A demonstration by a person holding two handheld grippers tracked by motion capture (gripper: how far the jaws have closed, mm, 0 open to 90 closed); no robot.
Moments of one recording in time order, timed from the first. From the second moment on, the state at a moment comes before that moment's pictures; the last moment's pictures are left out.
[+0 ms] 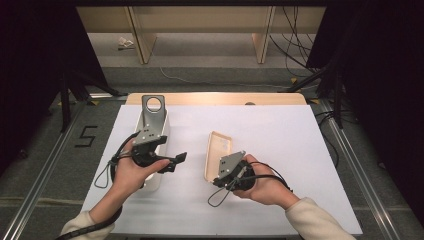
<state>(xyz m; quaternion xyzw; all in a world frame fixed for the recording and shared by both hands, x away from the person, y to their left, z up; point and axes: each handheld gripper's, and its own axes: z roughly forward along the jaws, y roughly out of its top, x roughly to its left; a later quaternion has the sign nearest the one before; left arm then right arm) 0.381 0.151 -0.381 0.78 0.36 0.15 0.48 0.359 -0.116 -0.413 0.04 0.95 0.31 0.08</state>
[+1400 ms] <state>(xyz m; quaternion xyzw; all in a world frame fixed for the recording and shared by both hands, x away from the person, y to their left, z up) 0.455 0.073 -0.395 0.81 0.42 0.07 0.41 0.355 -0.112 -0.408 0.03 0.94 0.32 0.09</state>
